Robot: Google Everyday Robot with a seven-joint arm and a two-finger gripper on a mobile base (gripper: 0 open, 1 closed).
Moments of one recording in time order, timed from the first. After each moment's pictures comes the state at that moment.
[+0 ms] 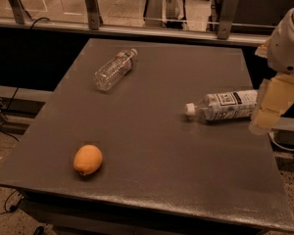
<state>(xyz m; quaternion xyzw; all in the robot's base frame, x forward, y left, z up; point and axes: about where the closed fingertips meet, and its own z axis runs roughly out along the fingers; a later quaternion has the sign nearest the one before) 0.441 -0.226 0.959 -0.56 0.81 -0.04 0.14</state>
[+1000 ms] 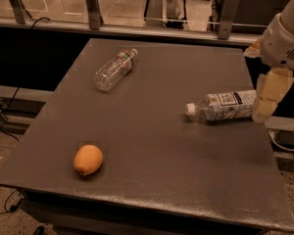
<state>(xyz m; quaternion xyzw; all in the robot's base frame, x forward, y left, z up) 0.491 -0.245 0.930 -0.62 0.78 -0.01 0.13</state>
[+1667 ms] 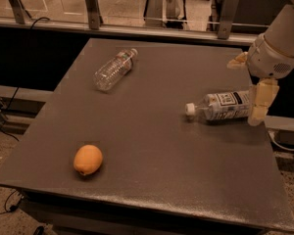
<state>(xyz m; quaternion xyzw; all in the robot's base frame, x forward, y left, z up) 0.528 -0.252 0.874 -0.69 0.71 0.03 0.13</state>
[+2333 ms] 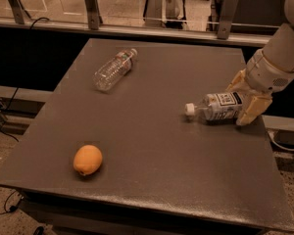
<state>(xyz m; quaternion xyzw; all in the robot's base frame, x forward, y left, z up) 0.523 -0.251 0.842 -0.72 0.68 0.05 0.13</state>
